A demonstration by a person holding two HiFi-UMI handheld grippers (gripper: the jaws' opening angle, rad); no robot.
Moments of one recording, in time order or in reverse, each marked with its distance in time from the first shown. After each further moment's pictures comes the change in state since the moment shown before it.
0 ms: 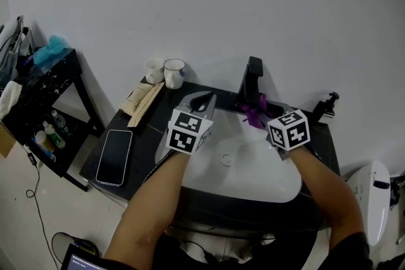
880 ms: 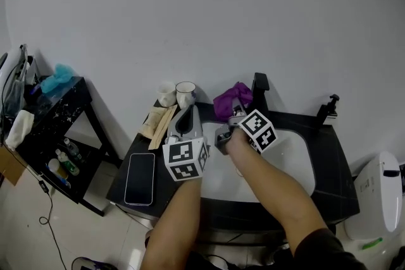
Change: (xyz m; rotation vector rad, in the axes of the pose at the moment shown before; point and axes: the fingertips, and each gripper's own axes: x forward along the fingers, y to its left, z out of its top) left arm -0.089 0.076 0.044 -0.182 -0.256 0.332; right arm 0.066 0.037 0.081 1.324 -0.665 -0.107
